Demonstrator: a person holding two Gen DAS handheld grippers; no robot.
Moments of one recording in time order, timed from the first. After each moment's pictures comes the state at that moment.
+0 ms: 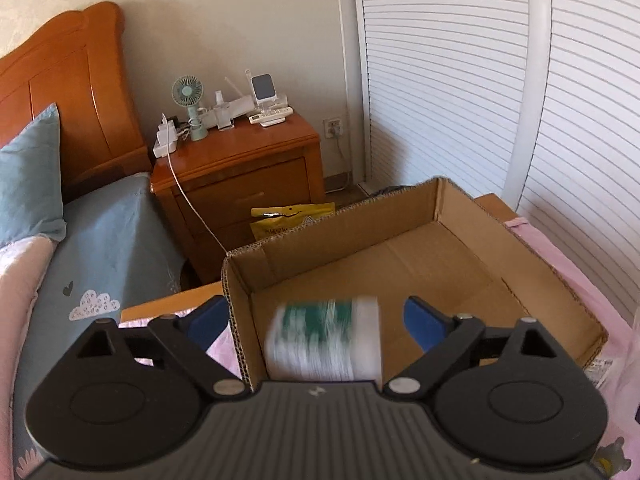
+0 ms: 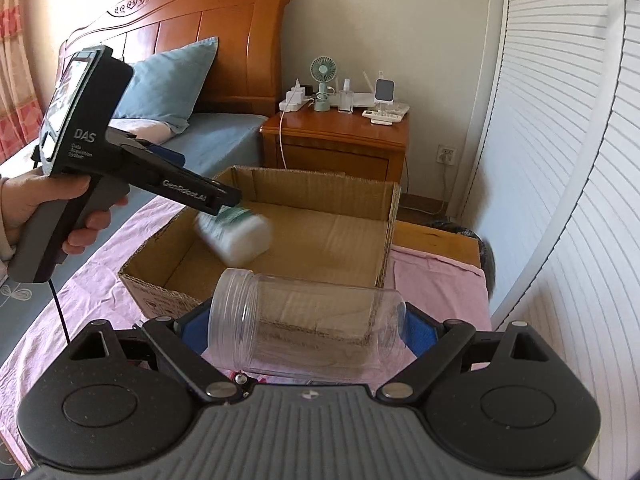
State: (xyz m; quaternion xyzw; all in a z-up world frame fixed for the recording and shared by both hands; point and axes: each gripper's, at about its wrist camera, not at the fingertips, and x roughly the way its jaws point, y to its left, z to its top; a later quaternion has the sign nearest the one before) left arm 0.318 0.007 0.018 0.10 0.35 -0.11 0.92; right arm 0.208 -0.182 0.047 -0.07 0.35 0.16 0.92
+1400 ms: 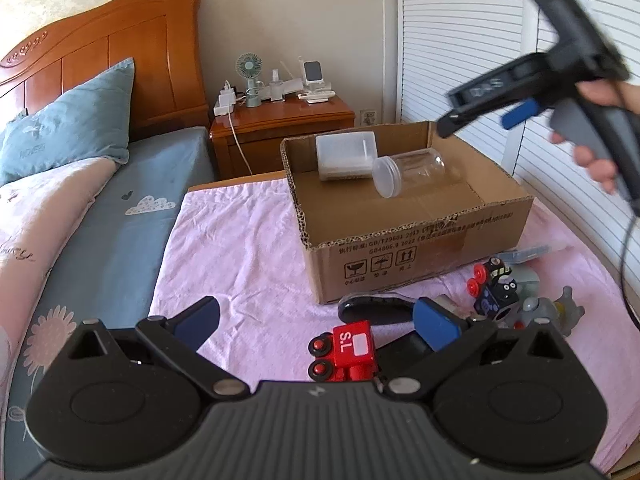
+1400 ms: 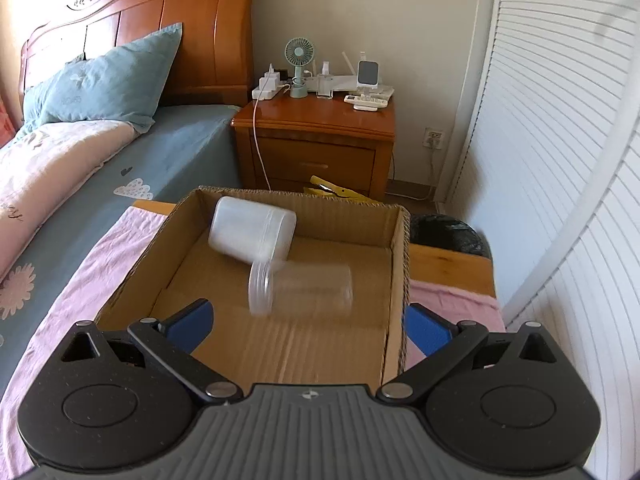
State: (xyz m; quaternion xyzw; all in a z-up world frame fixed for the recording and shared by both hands) left arm 0.125 0.049 0.001 0.05 0.34 -0.05 0.94; right arm 0.297 -0.141 0.044 -0.06 0.38 0.12 0.91
